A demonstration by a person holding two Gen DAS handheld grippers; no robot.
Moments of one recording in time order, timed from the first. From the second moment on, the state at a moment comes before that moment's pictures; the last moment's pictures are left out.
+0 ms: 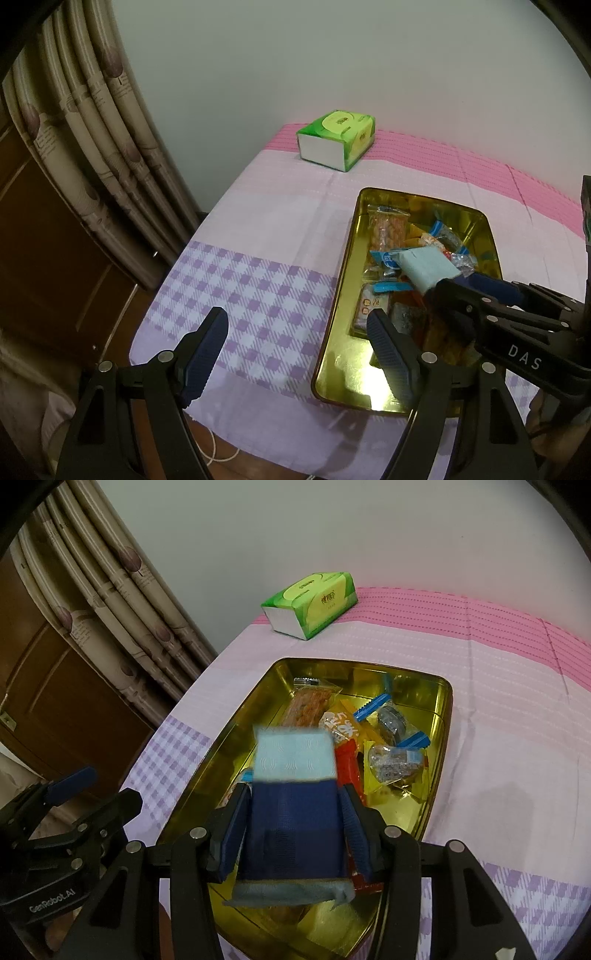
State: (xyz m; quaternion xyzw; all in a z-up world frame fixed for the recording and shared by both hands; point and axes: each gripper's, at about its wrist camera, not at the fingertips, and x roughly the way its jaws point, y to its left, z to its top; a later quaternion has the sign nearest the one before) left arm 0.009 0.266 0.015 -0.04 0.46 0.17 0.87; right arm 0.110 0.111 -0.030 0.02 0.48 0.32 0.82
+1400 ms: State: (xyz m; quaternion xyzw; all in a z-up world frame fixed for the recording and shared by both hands) left arm -0.080 0.233 0.128 -0.02 0.22 0.19 0.96; right arm -0.027 0.052 0.102 -0.06 0.18 0.23 0.96
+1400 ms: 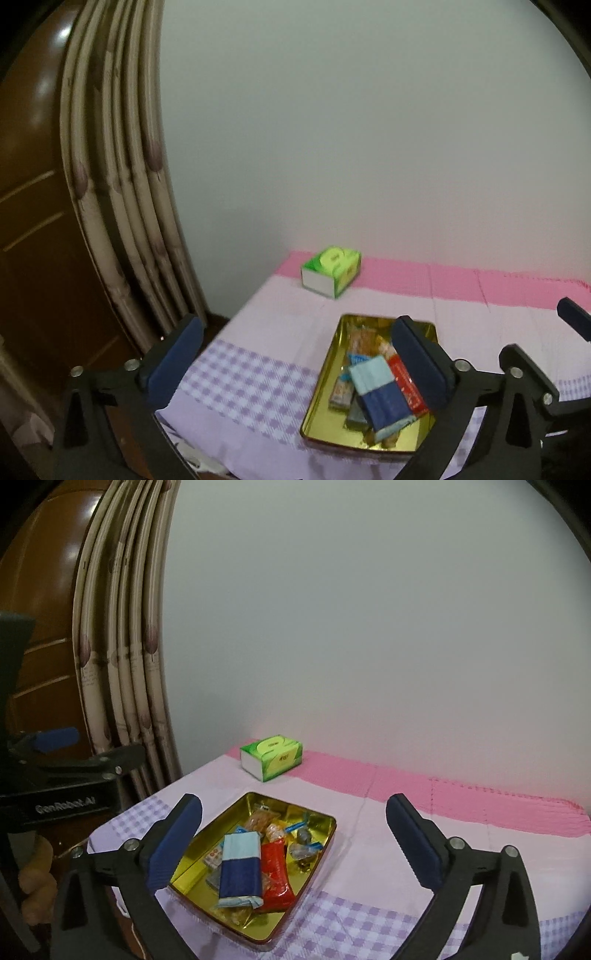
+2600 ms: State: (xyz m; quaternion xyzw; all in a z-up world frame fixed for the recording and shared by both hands) left arm -0.120 0.224 0.161 -0.02 0.17 0.17 0.97; right arm -0.035 0.033 0.105 -0.05 0.18 0.22 0.96
